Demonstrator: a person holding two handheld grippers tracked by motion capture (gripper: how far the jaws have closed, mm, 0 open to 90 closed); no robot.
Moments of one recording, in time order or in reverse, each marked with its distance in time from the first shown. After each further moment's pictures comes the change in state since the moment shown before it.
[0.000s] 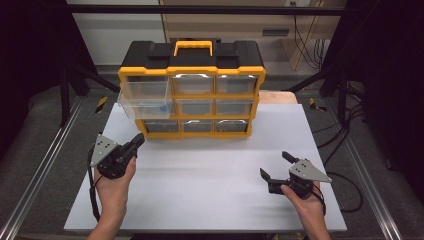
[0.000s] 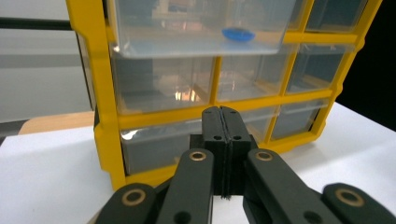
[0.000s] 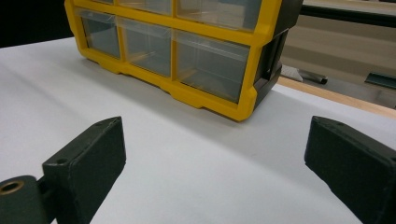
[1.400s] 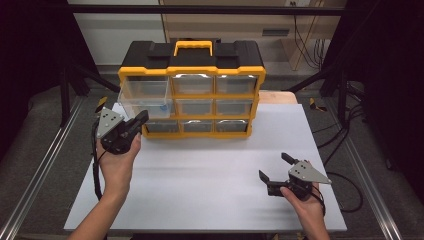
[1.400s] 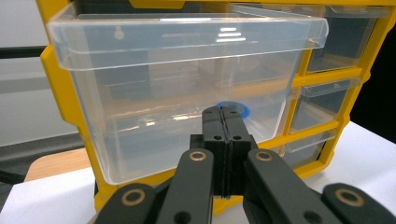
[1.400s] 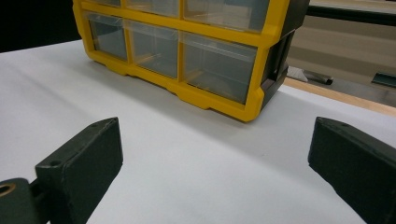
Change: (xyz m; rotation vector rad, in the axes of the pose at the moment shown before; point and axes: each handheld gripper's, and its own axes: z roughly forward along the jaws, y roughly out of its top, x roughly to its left) left arm -0.008 0.055 0.028 0.006 0.019 0.077; right arm 0.004 0.000 -0.002 -0.007 0.016 0.008
